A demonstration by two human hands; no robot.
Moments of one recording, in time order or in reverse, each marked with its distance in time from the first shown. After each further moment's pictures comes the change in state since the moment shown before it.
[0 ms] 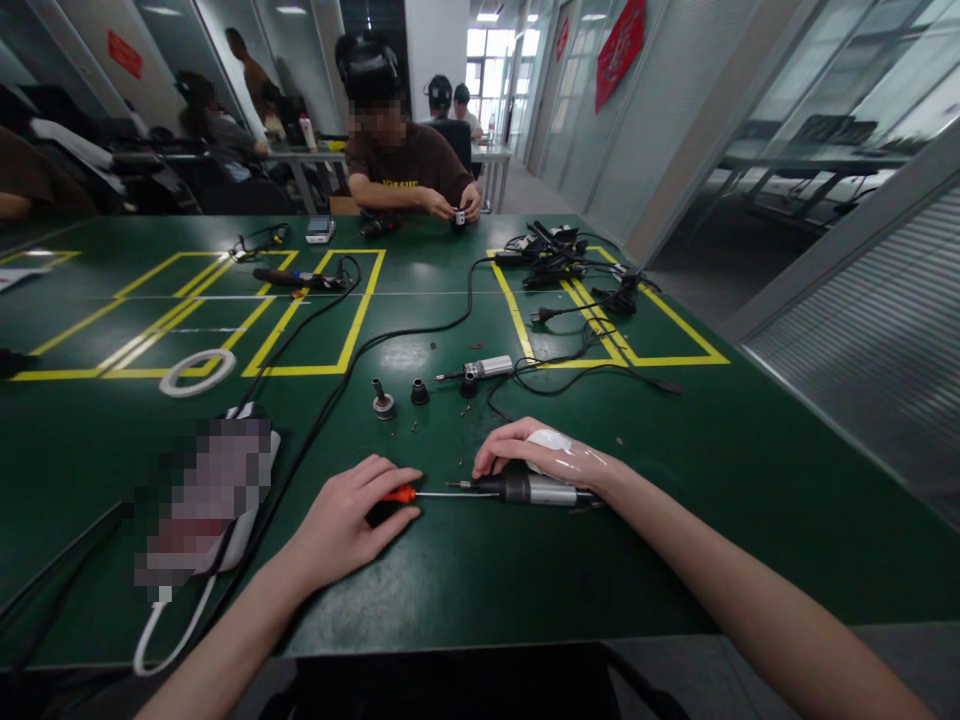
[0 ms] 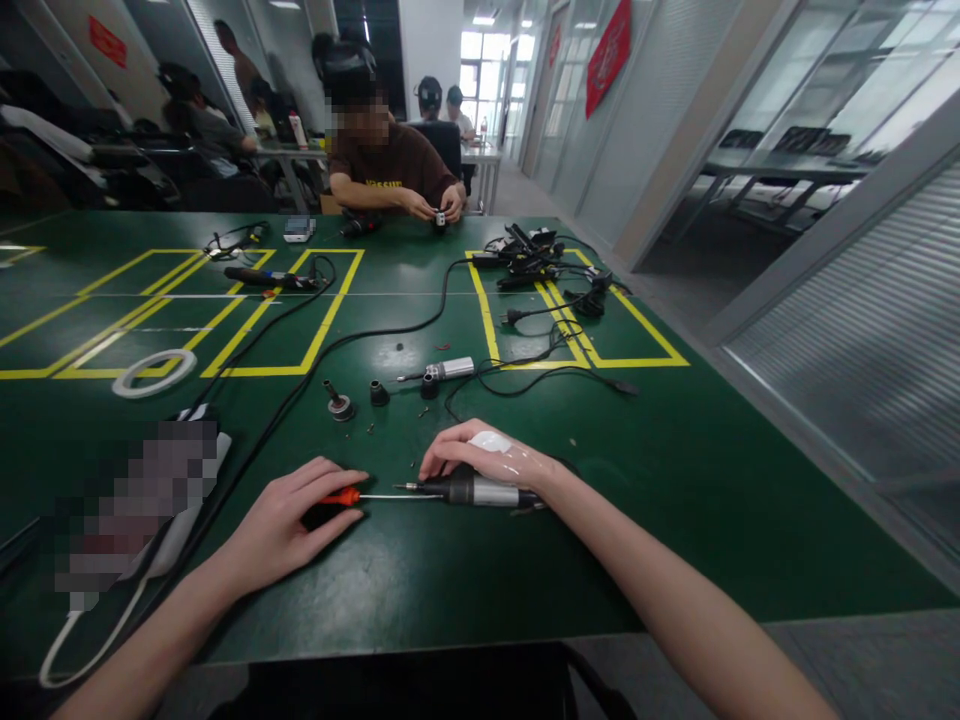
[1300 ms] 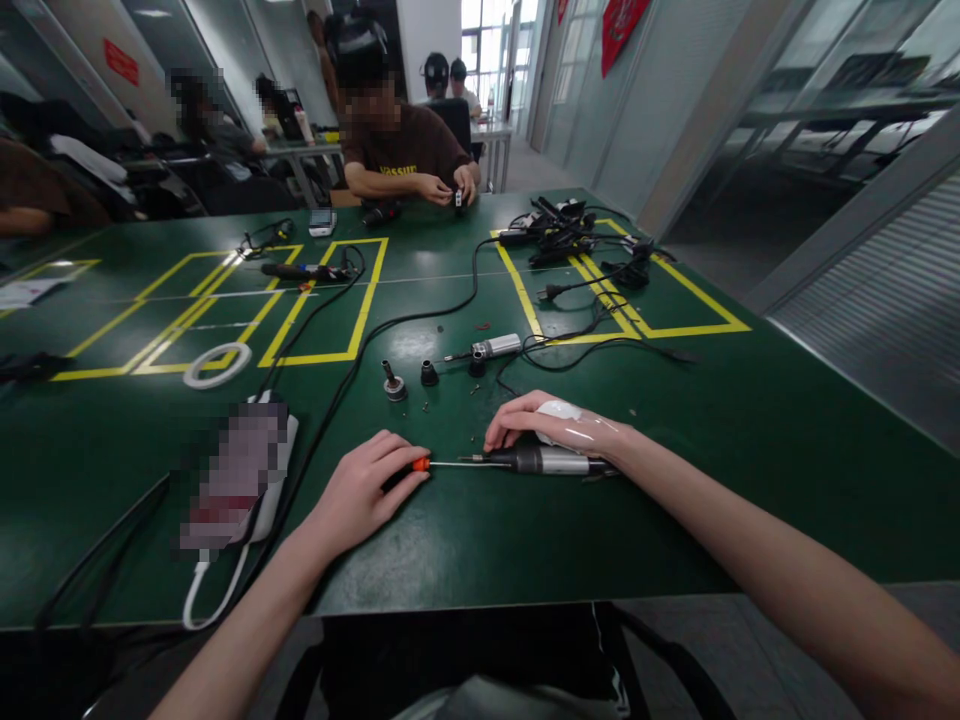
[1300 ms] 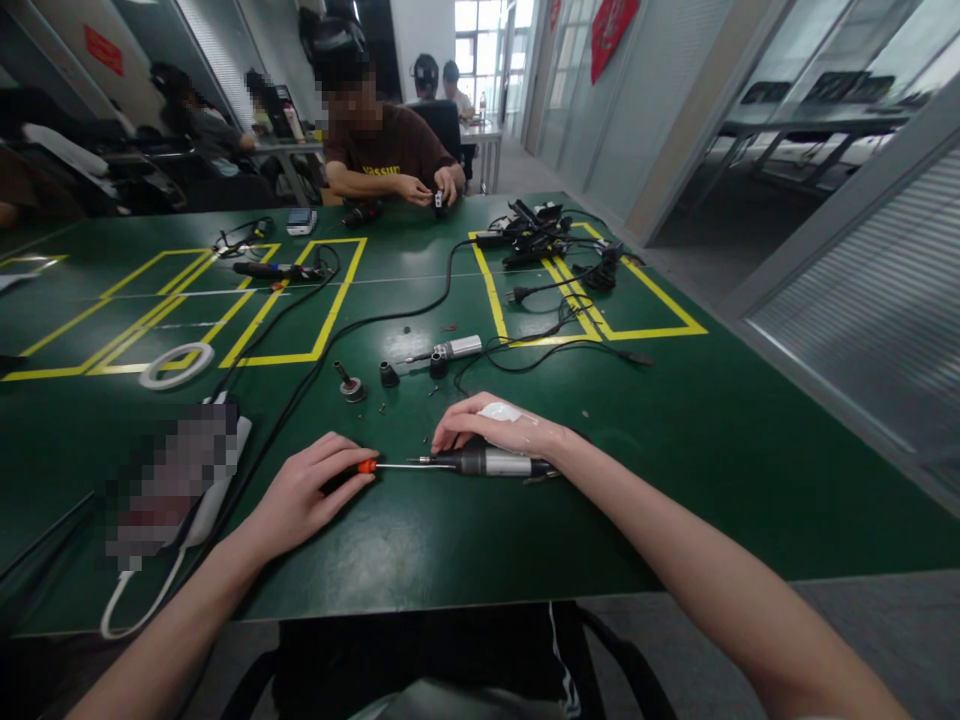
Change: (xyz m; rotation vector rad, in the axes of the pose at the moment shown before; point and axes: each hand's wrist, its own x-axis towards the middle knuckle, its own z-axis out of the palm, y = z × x) left_hand 0.002 -0.004 0.000 0.023 -0.006 0.040; right_hand 0.002 0.003 -0.002 0.007 0.013 -0.024
